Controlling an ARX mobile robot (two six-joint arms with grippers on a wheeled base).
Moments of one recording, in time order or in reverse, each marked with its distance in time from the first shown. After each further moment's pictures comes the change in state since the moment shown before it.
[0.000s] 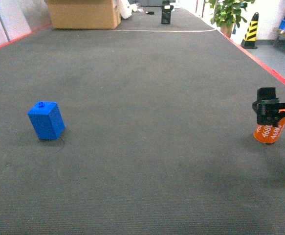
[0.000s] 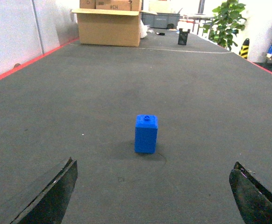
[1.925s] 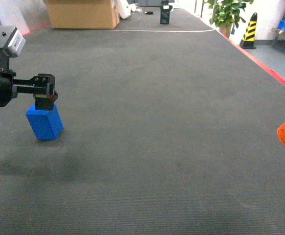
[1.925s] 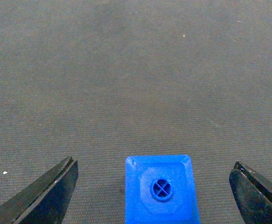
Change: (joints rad) left arm -0.001 1.888 1.008 0.372 0.061 0.086; right arm 0.154 -0.729 -0.618 0.161 -0.001 0.191
